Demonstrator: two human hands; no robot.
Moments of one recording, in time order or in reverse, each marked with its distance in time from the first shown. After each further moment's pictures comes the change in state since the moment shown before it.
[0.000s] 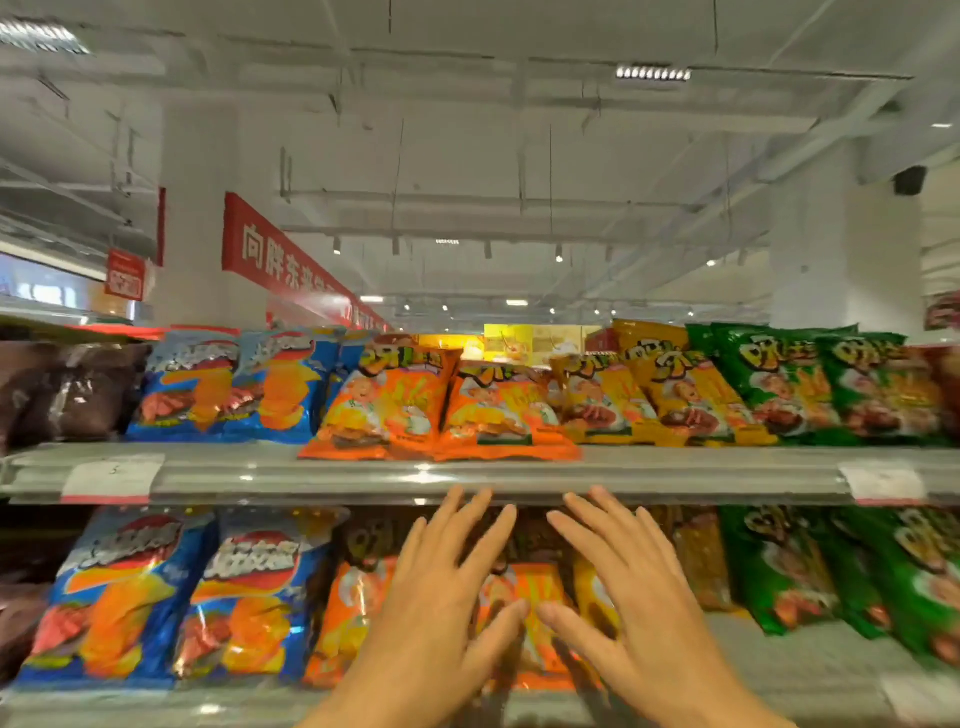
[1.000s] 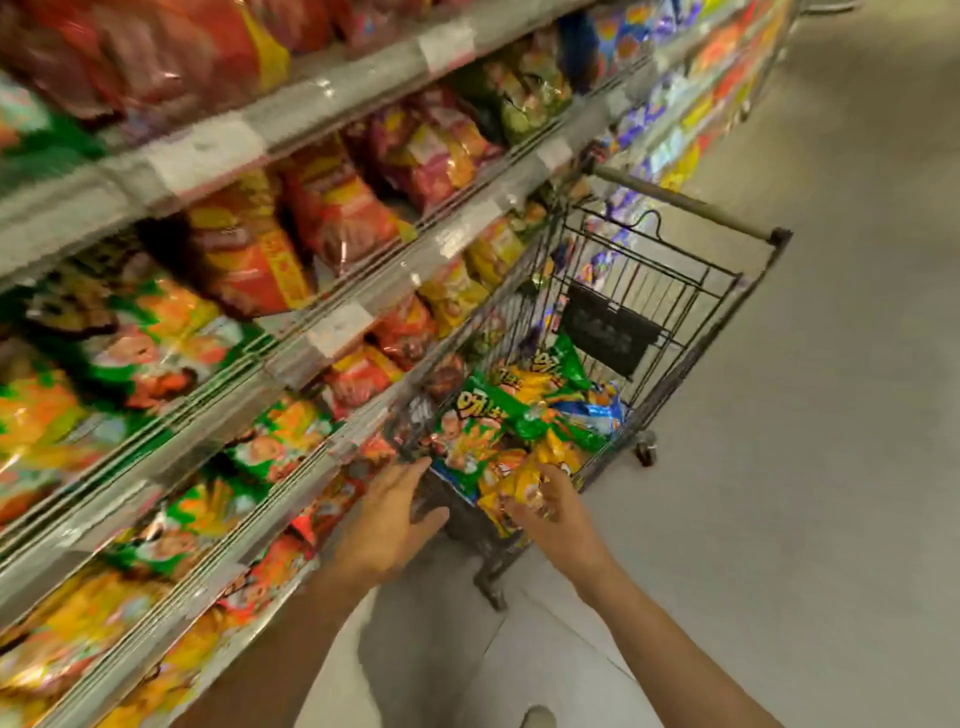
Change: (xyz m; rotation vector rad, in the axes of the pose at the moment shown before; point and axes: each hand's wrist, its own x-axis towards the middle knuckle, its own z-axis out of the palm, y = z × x) left_hand -0.070 0.508 0.610 -0.598 -1.204 -0.027; right_hand -0.642 0.352 -0.224 0.399 0.126 1.842
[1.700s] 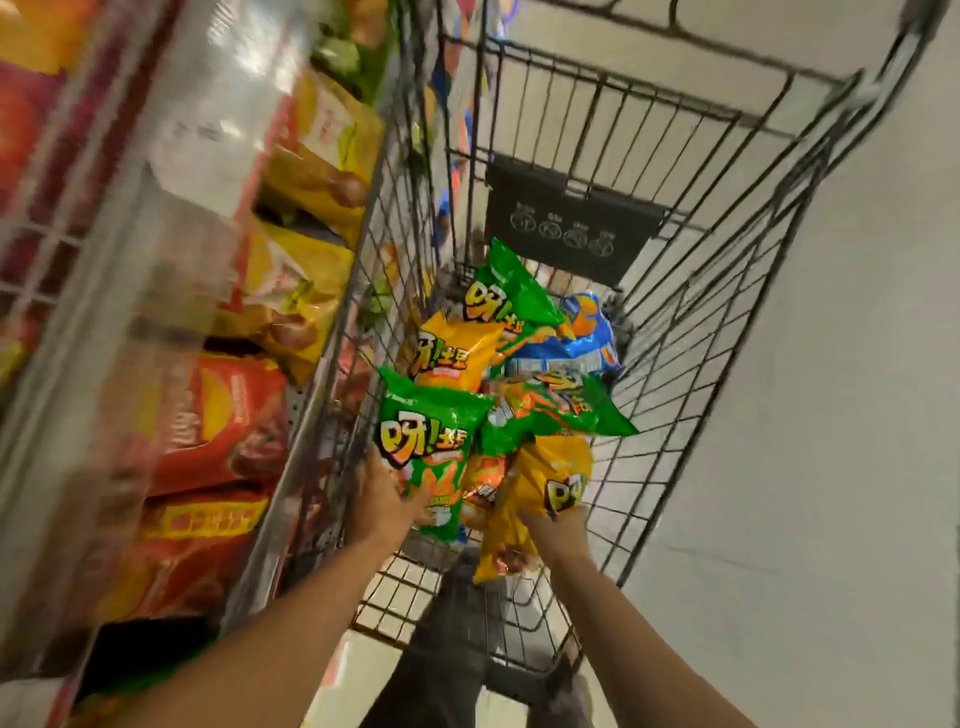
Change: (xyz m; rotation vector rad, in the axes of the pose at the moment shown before) left_hand 0.333 -0.104 0.124 -0.005 -0.344 -0.401; right_hand 0.244 0.128 0.046 0.338 0.438 0.978
